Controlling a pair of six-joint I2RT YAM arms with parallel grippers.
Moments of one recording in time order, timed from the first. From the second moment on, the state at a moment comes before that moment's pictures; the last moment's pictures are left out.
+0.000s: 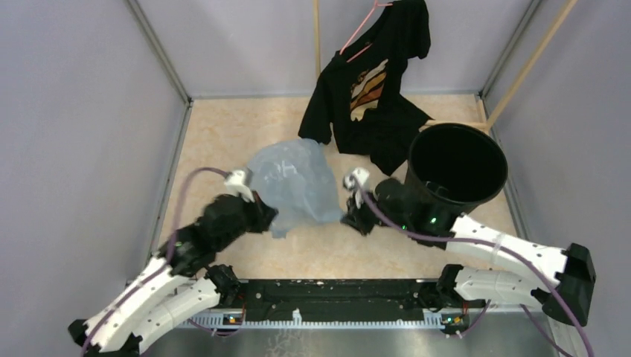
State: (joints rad) left arm -0.78 0.62 0.64 -0.66 -0.18 -0.66; right arm 1.01 1.04 0.69 -0.26 -0.13 0.18
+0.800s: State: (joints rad) left arm -0.77 0.54 1.20 -0.84 -0.35 -0.58; right arm 0.87 0.97 1.05 -0.26 -0.03 0.16
